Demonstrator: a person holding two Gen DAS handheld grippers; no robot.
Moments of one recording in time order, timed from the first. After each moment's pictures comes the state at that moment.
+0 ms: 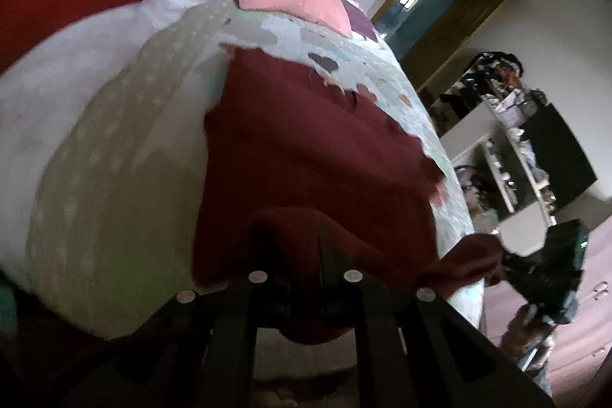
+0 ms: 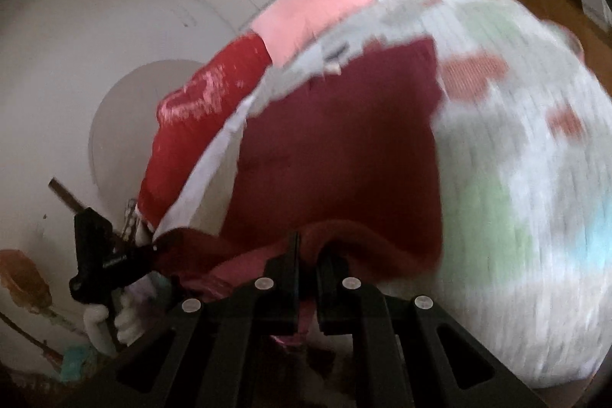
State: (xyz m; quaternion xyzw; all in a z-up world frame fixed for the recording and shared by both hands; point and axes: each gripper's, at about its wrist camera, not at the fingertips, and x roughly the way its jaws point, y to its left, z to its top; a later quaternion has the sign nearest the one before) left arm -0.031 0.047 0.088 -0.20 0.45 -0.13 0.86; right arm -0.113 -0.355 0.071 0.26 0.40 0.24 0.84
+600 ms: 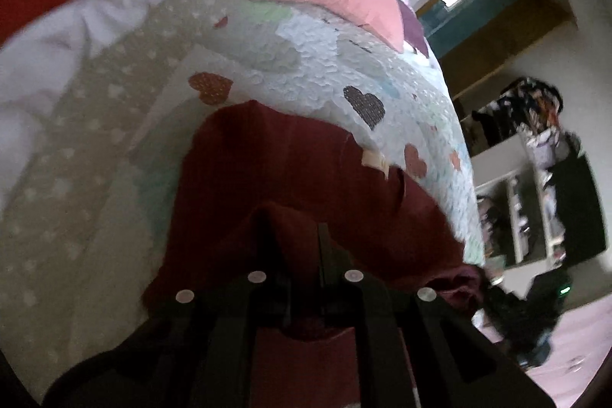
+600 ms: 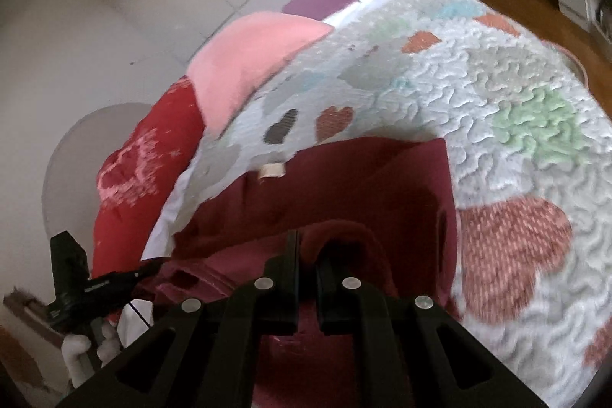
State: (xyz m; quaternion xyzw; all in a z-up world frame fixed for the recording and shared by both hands) left arm 0.184 0.043 0.053 -0.27 0.51 -0.09 0.81; right arm 0.110 -0.373 0.048 0.30 0.42 0.15 0.85
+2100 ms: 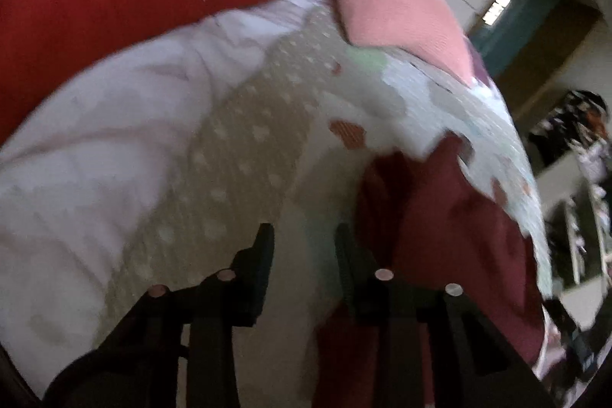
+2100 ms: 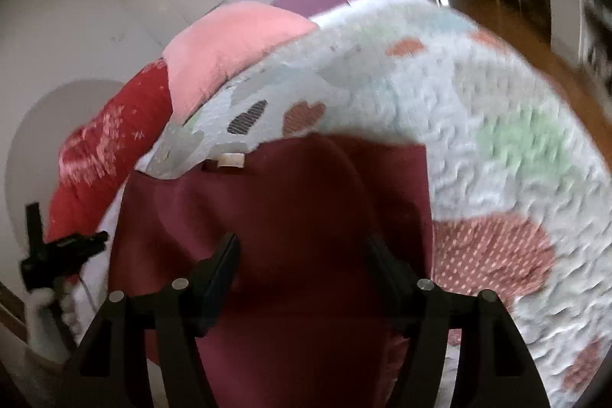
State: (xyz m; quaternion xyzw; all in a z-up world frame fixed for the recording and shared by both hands) left arm 0.138 0.135 0.045 -0.20 0.47 0.01 0.86; right arm 0.103 -0.353 0.040 0.19 0.42 0.10 0.88
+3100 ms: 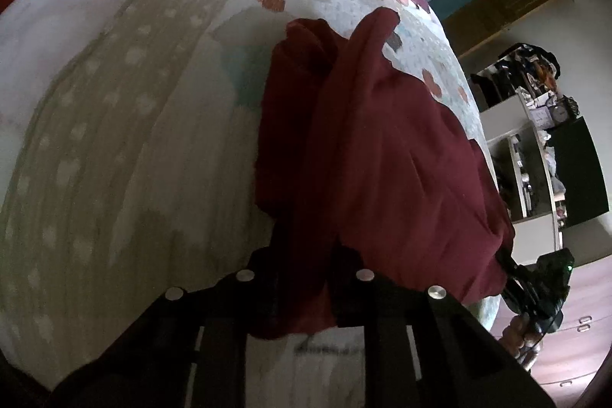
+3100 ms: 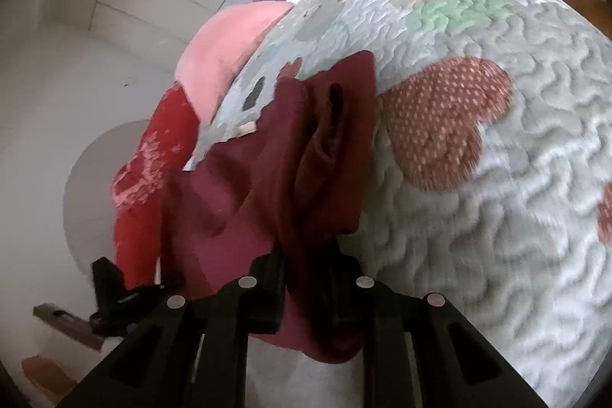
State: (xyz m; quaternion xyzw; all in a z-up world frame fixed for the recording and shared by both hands) left arm 0.061 0.072 0.025 -0.24 0.55 -0.11 0.79; right arm 0.018 -0.402 0.003 0.39 0.43 0.15 0.80
